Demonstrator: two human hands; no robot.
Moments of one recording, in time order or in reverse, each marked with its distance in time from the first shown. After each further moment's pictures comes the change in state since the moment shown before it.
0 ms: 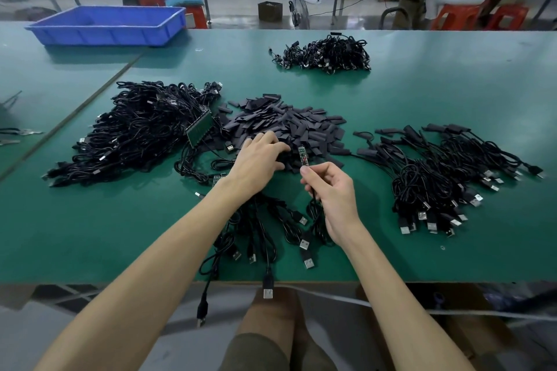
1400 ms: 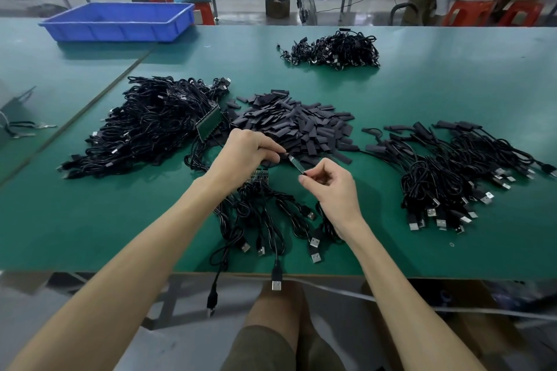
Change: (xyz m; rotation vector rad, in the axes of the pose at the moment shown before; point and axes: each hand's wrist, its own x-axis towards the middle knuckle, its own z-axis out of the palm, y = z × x) left_hand -0.034 -0.019 -0.037 -0.567 0.139 -0.085; right_hand 0.001 0.007 0.006 -0.355 -0.053 -0.134
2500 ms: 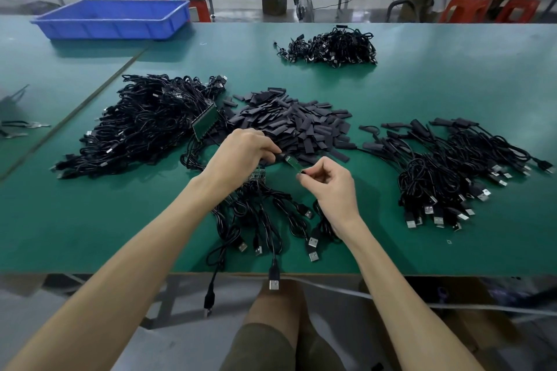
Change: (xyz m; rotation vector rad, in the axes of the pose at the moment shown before) left_hand -0.004 0.006 -0.001 0.202 -0.020 0.173; right_hand 0.001 0.003 -0.001 0.006 0.029 0.018
